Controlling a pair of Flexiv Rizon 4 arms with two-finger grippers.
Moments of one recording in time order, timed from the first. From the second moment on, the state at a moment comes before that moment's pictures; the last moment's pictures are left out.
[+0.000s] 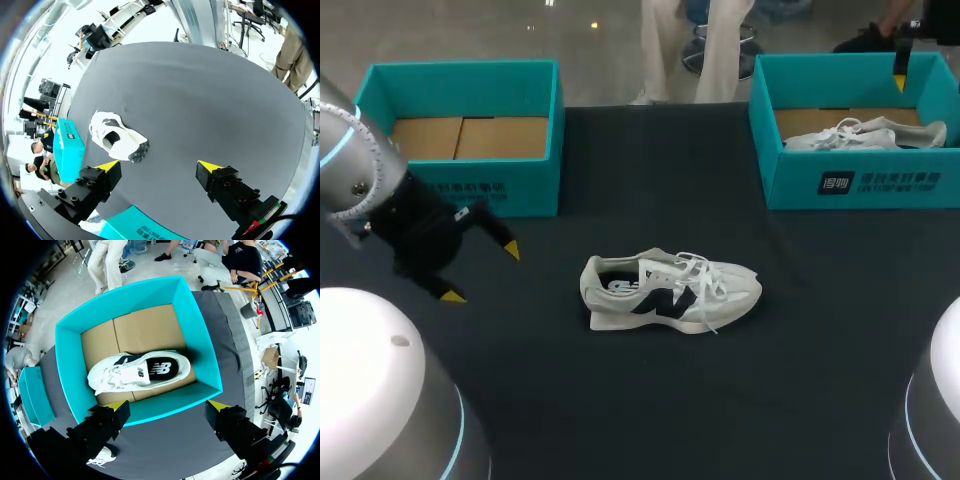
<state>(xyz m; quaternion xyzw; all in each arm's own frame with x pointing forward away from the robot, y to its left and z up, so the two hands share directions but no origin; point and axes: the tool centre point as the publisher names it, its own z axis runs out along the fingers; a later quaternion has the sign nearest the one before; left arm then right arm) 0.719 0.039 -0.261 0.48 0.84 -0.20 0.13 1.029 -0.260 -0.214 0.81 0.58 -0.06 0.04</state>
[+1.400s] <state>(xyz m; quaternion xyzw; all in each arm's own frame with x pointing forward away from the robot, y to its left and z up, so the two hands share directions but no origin) 0.709 0.094 -0.333 0.04 0.88 -0.46 -0.07 1.029 -0.260 -0.214 0.81 0.58 -0.06 0.04</state>
